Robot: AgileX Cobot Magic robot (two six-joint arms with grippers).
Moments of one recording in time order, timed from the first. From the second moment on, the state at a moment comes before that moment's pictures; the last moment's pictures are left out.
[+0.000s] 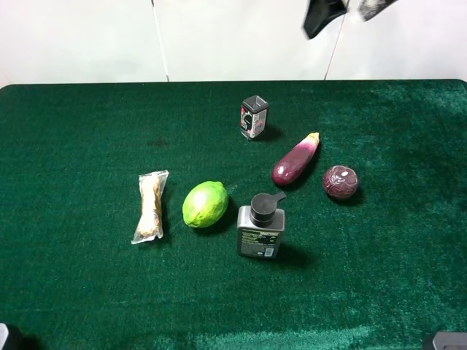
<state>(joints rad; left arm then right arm) 0.00 -0.01 -0.50 0.03 1.06 0.00 0.43 1.69 -1.56 0.09 1.01 -0.22</state>
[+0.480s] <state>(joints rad) 0.00 -0.01 -0.50 0.03 1.06 0.00 0.55 1.91 -1.65 0.08 0.95 -0.22</state>
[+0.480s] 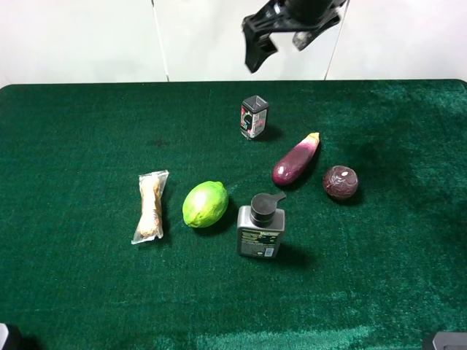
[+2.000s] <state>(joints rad) 0.00 -0.01 -0.50 0.03 1.06 0.00 0.53 2.25 -1.69 0.07 0.71 -0.23</state>
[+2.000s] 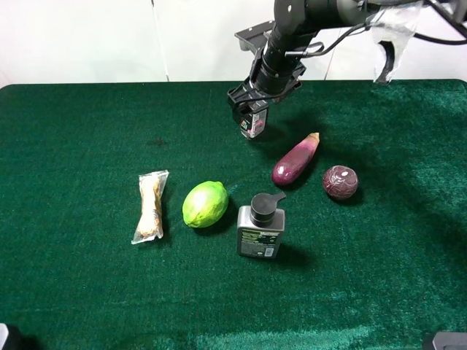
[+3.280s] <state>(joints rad) 0.00 -0.01 -0.50 0.03 1.06 0.00 0.53 2.33 -1.75 0.09 0.74 -0.26</state>
